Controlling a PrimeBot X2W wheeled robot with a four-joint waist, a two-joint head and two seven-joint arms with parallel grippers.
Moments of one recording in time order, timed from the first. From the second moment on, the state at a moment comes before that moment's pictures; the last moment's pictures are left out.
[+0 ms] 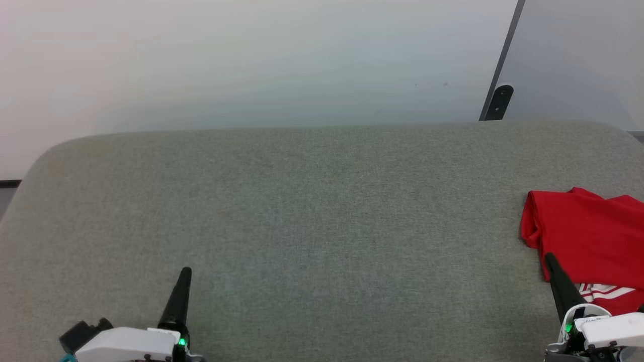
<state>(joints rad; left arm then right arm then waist) -0.04 0.10 0.04 0.20 -1.41 -0.09 0.03 -0.06 -0.09 -0.10 0.20 1.42 0.13 0.12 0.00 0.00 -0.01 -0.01</state>
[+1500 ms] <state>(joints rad) -0.10 0.06 0.09 0.25 -1.63 -0.13 0.10 -0.11 -0.05 -0.11 0.25 1.61 0.13 0.11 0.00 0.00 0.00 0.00</state>
